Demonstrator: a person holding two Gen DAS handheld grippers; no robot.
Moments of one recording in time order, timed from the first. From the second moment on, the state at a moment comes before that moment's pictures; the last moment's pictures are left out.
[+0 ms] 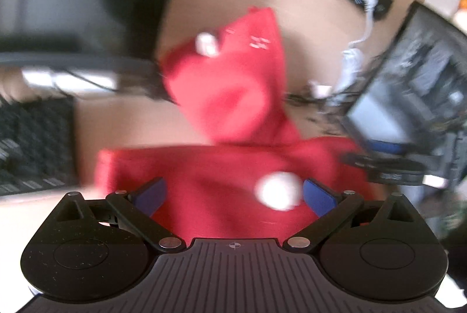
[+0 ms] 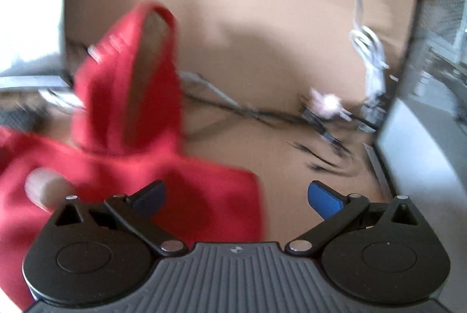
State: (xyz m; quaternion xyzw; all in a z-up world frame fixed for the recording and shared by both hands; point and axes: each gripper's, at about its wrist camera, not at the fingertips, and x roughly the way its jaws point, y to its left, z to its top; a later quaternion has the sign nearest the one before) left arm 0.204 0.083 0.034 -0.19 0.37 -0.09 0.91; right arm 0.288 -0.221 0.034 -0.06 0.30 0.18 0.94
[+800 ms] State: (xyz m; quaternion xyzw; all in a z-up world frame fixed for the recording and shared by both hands) left arm 0.223 0.042 -0.011 -0.11 0.40 -0.10 0.90; right arm 0.307 -0.197 -0.019 -0.03 0.35 0.25 0.90
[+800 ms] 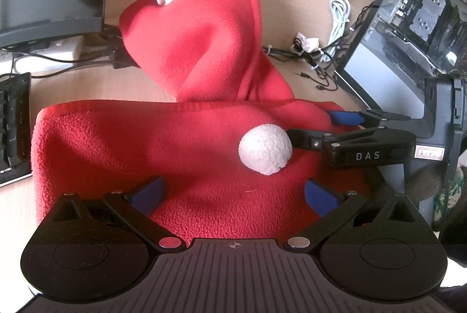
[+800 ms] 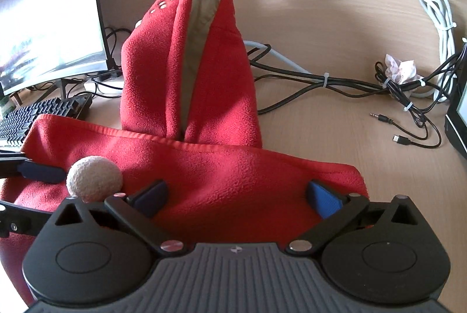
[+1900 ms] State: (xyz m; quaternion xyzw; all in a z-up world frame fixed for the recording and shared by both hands) left arm 0.218 0.046 -0.007 -0.20 0.44 -0.16 0.86; right arm 0.293 -0.228 -0.019 -0.08 0.37 0.21 0.90
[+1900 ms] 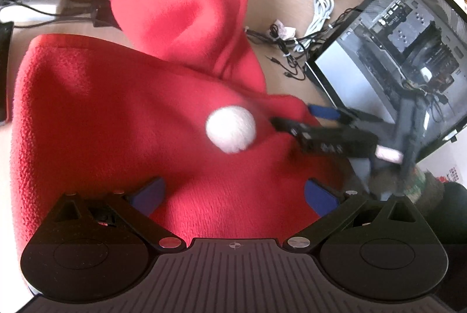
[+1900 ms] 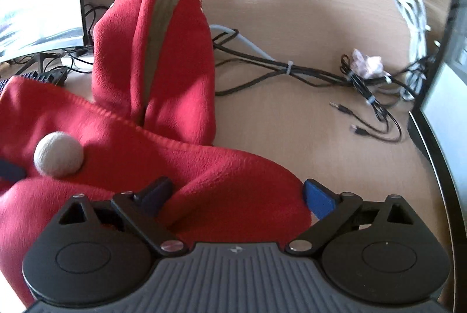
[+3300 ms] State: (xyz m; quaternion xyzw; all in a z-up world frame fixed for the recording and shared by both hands) left arm 0.239 0.064 -0.003 -0.17 0.44 -0.14 0.87; right arm 0.190 -0.172 -0.009 -0.13 0.39 0.21 0.88
